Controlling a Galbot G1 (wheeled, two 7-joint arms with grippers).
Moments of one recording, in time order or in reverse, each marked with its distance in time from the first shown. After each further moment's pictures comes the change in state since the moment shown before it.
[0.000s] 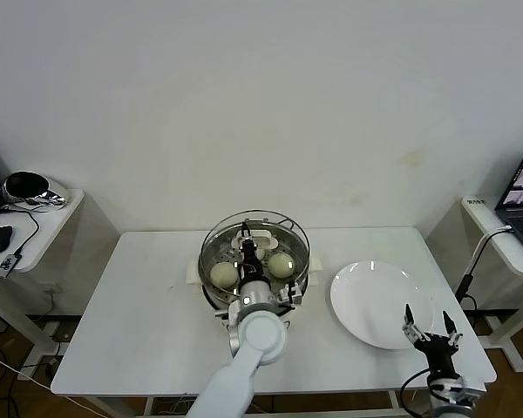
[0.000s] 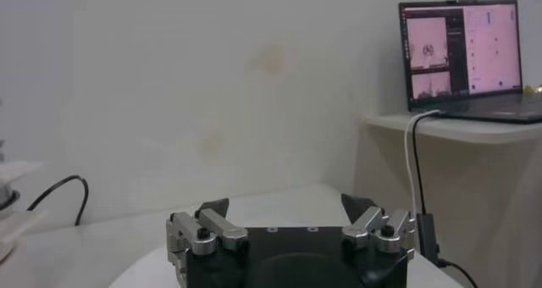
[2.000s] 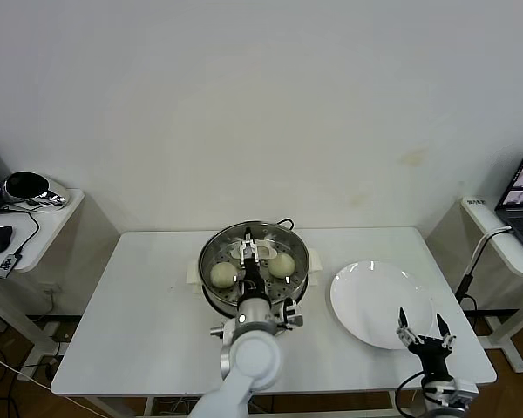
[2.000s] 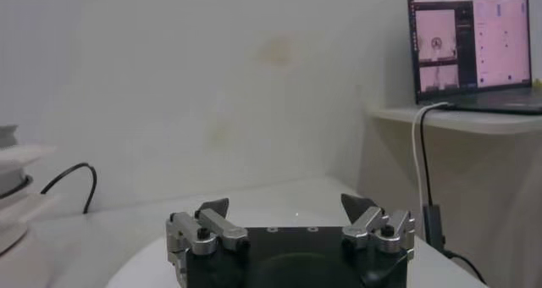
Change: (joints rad) left arm 0.103 0.063 0.042 -0.176 -0.087 -0.021 0.063; right arm -0.002 0.014 -0.016 -0.013 -0.032 0.010 -0.007
